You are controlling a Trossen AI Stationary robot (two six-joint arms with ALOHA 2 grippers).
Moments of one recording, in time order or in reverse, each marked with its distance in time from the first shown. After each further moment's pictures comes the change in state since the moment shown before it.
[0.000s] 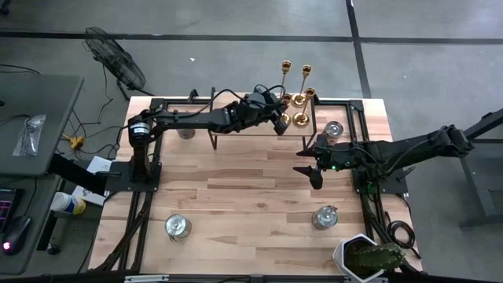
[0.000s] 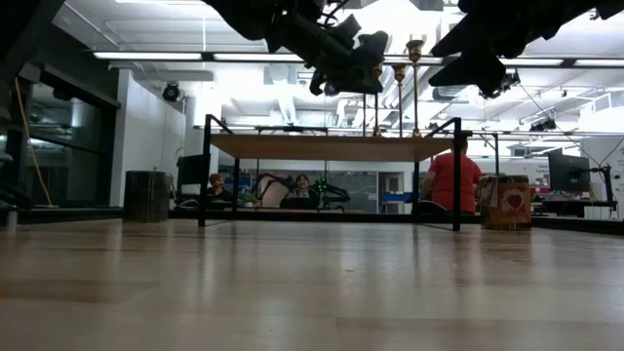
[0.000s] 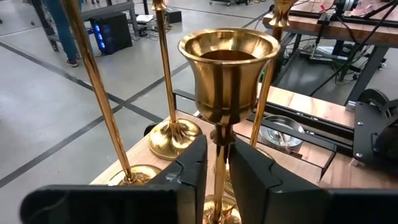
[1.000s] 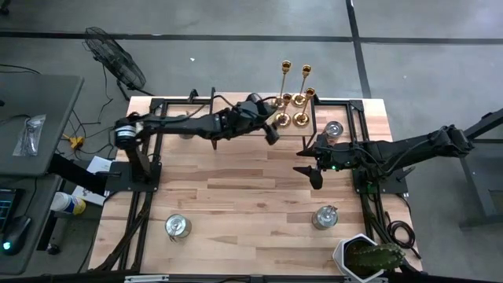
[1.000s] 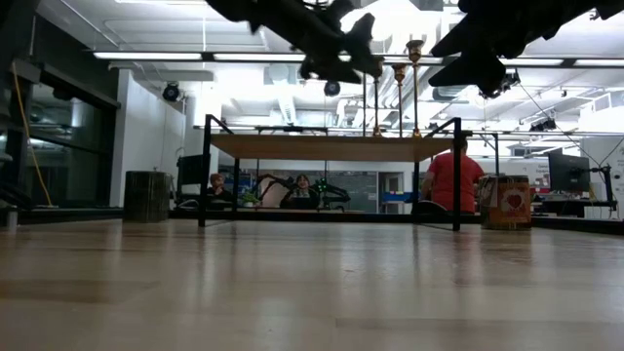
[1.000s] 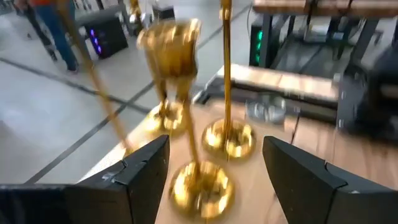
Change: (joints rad) left arm -0.073 -0.140 -0.122 -0.058 -0.046 0.073; right arm 0.000 0.000 0.000 0.000 0.000 0.000
